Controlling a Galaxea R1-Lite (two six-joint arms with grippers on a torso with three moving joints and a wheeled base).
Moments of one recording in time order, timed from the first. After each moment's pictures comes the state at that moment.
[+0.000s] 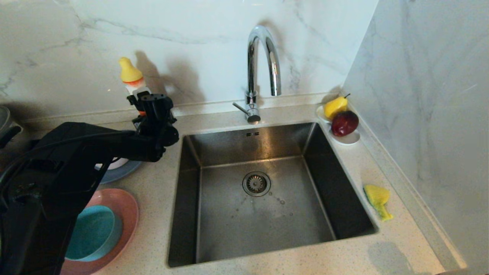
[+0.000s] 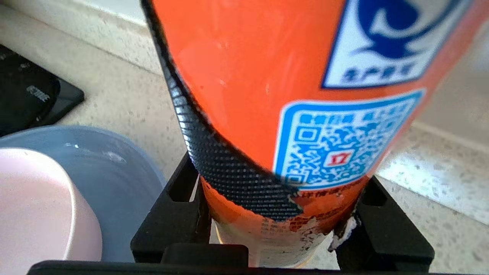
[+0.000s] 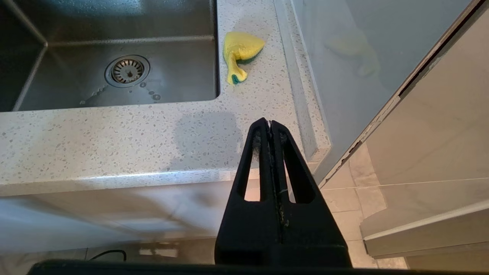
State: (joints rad) left arm -0.14 2.43 -1.82 -0.69 0.81 -0.11; right arm 0.00 0.00 0.00 0.00 0.00 0.01
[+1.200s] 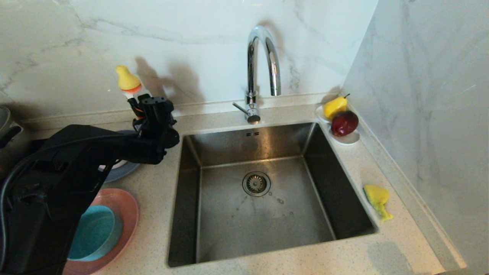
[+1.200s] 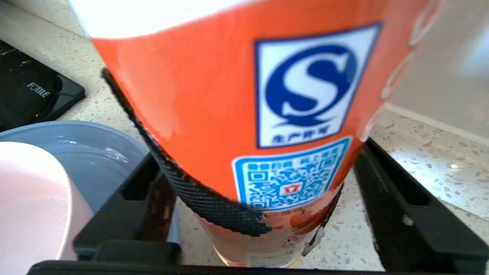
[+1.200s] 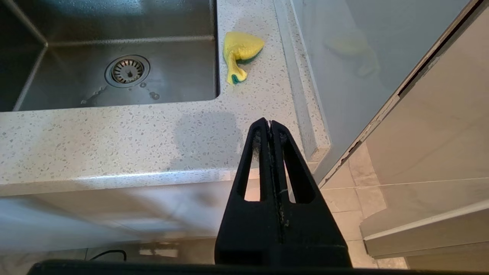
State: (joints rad) left arm -0.14 2.45 -1.81 -0.71 0.82 -0.11; right arm 0.00 0.00 0.00 0.00 0.00 0.02
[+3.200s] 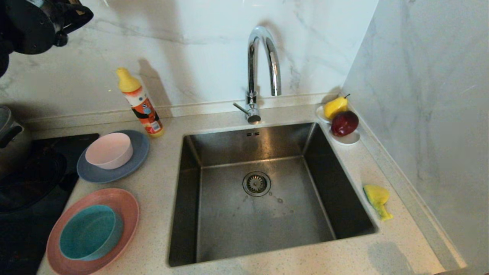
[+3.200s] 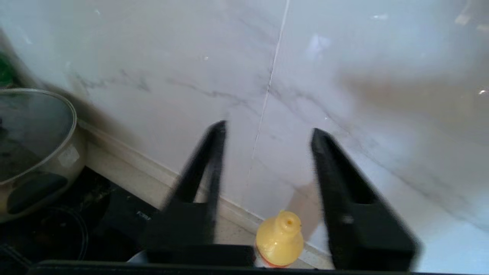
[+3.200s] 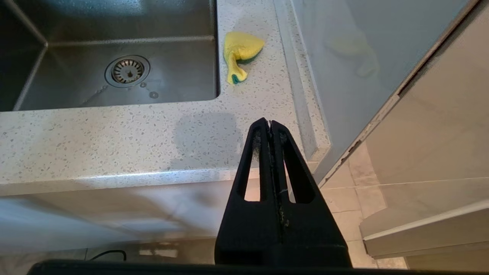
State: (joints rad) left arm -0.16 1.71 -1.73 -0.30 0.71 -0.10; right arm 0.00 0.00 0.00 0.00 0.00 0.02
